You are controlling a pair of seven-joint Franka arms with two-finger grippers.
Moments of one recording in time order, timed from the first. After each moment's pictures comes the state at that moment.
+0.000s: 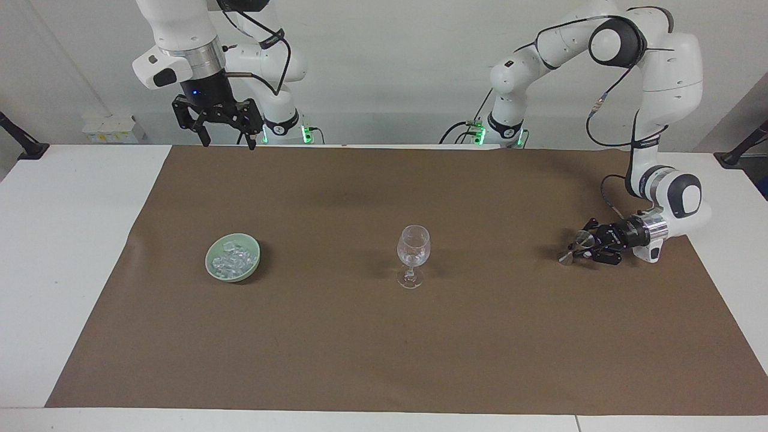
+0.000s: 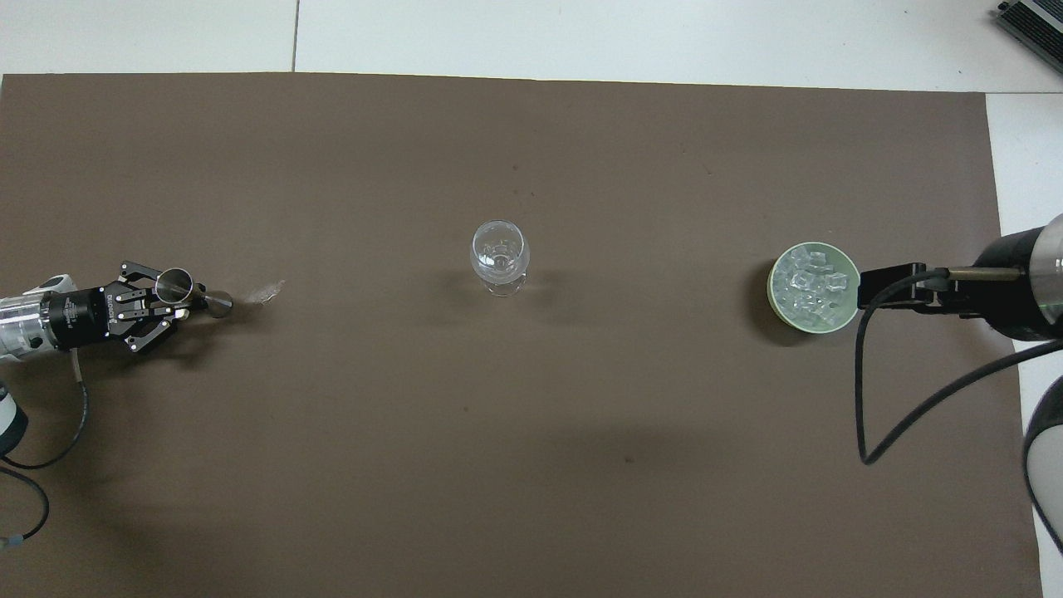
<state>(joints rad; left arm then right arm) 0.61 0.59 -0.14 -1.89 -1.16 1.58 -0.68 -0.10 -0.13 0.19 -1.68 0.01 1.60 0.19</state>
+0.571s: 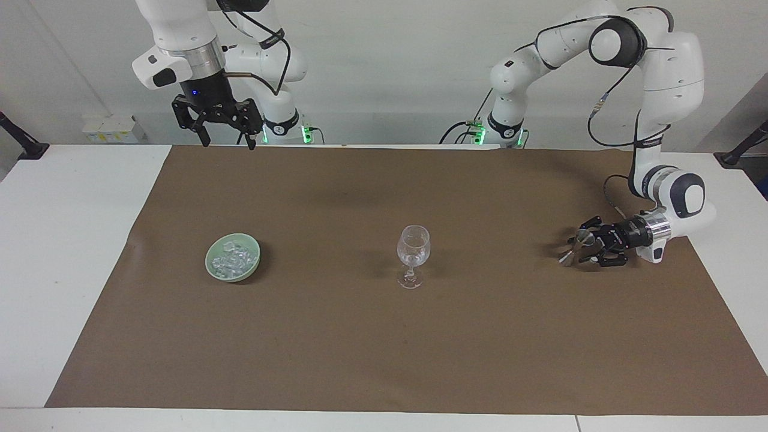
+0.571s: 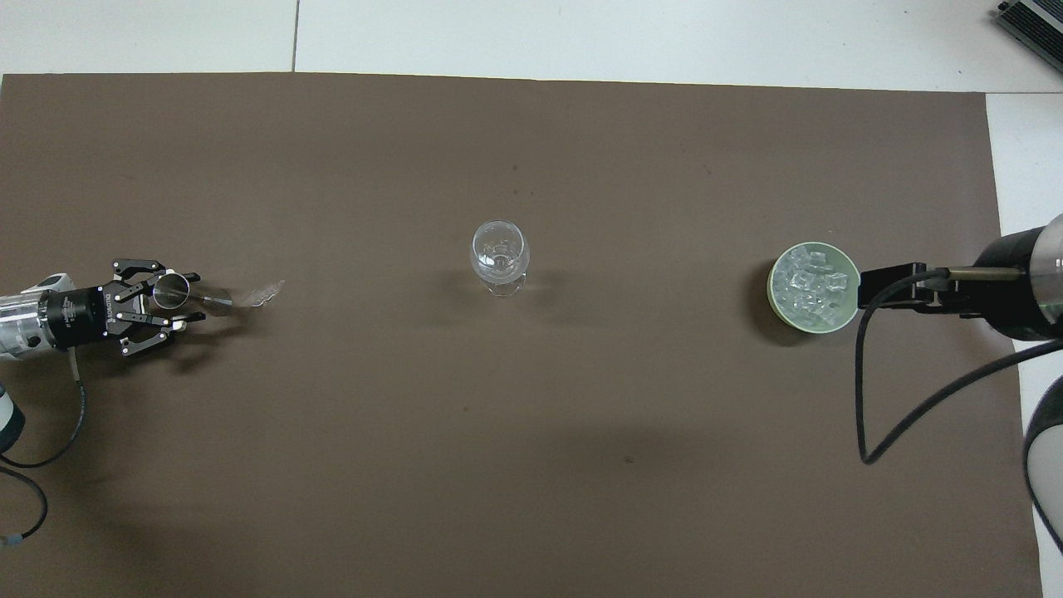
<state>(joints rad) 0.61 0.59 -0.14 -1.86 -1.13 1.58 -0.68 -0.10 -0.13 0.19 -1.68 0.01 1.58 0.19</state>
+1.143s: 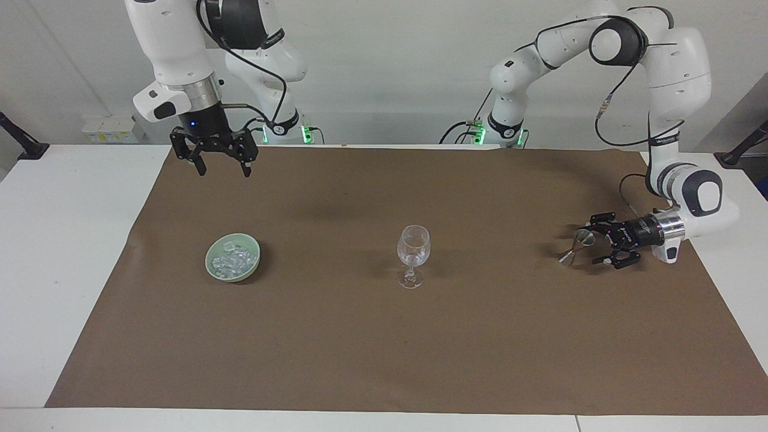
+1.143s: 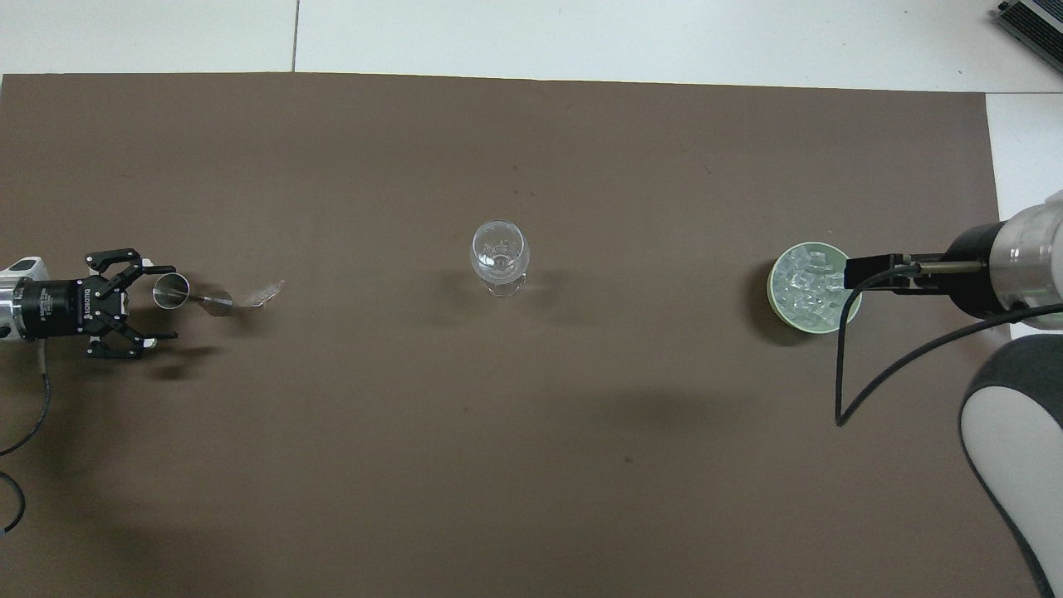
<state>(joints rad) 0.62 0.59 -0.14 -1.76 -0.95 1.55 -0.68 -0.12 -0.13 0.16 -1.89 0.01 1.93 0.08</state>
